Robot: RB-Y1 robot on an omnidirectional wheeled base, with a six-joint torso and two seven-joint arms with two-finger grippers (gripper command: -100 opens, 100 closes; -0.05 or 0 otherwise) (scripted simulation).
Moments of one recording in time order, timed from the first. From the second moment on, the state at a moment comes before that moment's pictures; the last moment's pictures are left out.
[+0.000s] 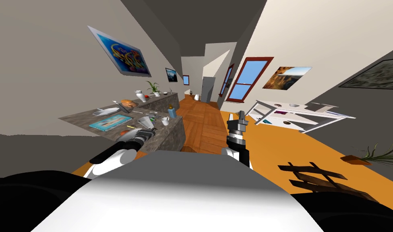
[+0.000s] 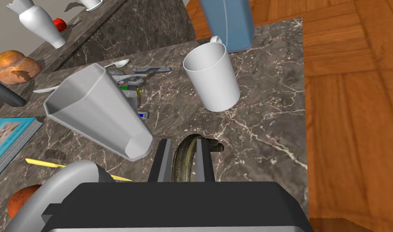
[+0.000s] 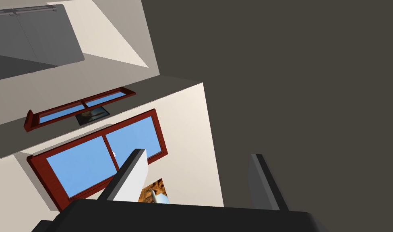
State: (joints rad) left arm 0.59 0.19 0.44 -2.24 0.67 0.54 0.91; right arm 0.50 0.01 0.05 -2.36 -0.09 -0.38 -0.07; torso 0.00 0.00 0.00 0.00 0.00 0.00
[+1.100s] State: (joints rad) left arm 0.78 0.22 0.69 -2.27 0.73 0.56 0.90; right arm 0.50 0.01 0.04 -2.36 -0.09 -0.38 -0.07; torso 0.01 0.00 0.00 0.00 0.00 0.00
